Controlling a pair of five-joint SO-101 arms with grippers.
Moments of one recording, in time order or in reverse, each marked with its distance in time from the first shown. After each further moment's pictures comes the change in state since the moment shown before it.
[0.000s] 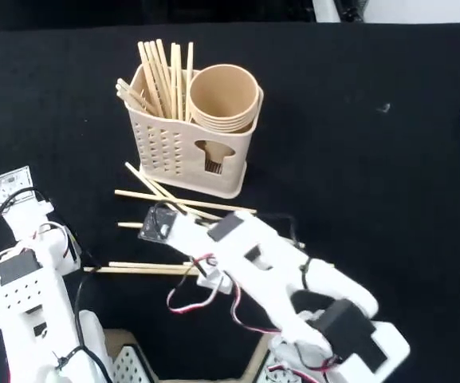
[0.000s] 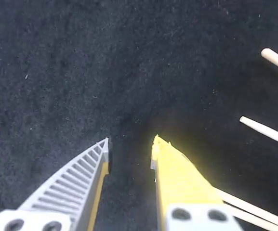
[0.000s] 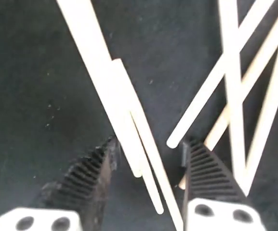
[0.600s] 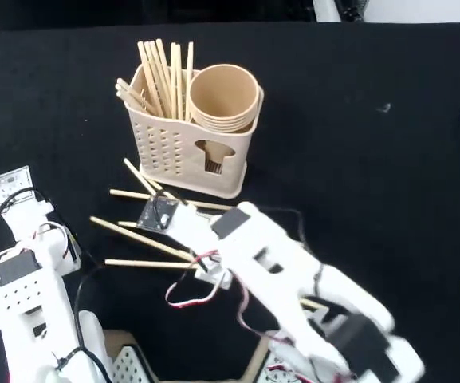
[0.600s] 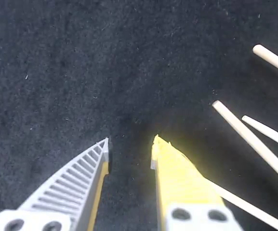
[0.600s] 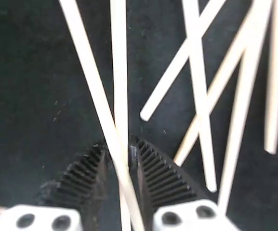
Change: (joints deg) left arm 0.0 0.0 0.0 0.0 0.0; right arm 0.3 -12.1 -1.8 9.5 -2.3
